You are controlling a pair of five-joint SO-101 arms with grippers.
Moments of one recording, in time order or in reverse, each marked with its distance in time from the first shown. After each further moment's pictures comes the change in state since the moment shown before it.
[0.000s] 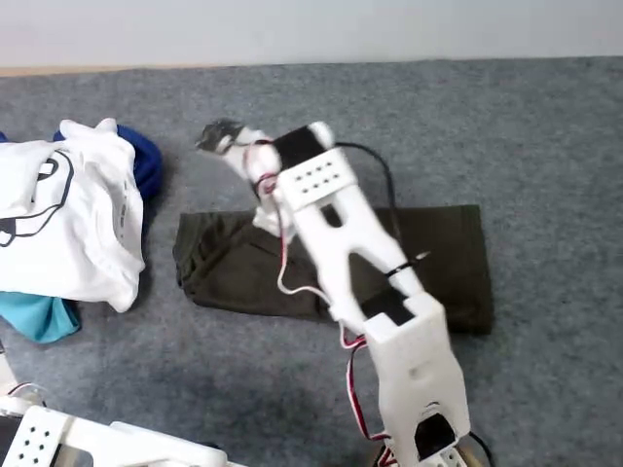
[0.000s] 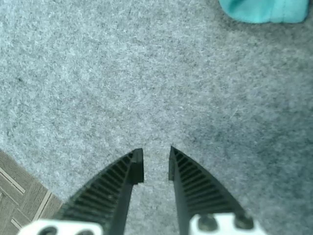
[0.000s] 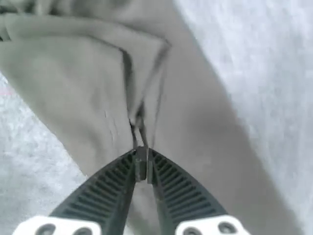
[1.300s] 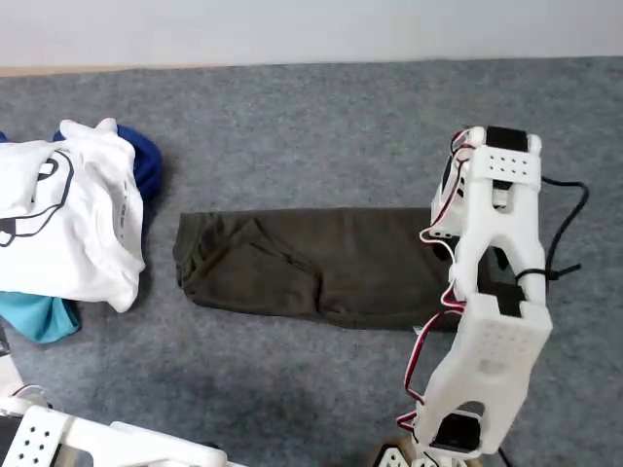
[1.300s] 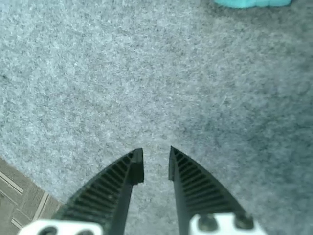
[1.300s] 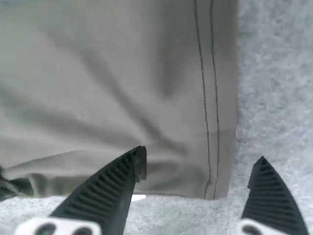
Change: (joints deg) left arm 0.0 0.0 0.0 2.8 -2.6; right arm 37.5 -3.1 21.0 -1.9 -28.3
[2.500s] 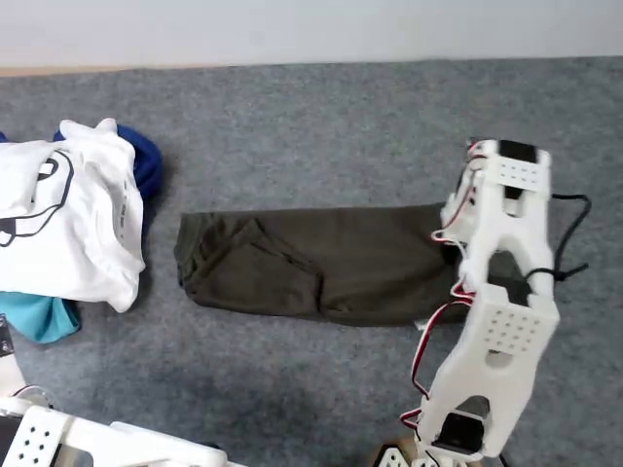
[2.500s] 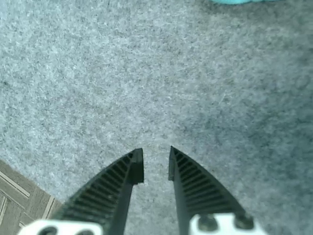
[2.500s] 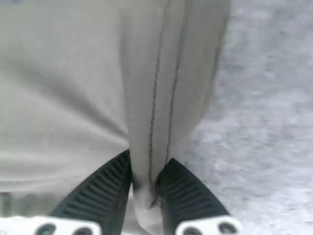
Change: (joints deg) left arm 0.0 0.0 0.0 0.0 -1.5; right arm 5.1 4.7 0.0 -5.5 9.0
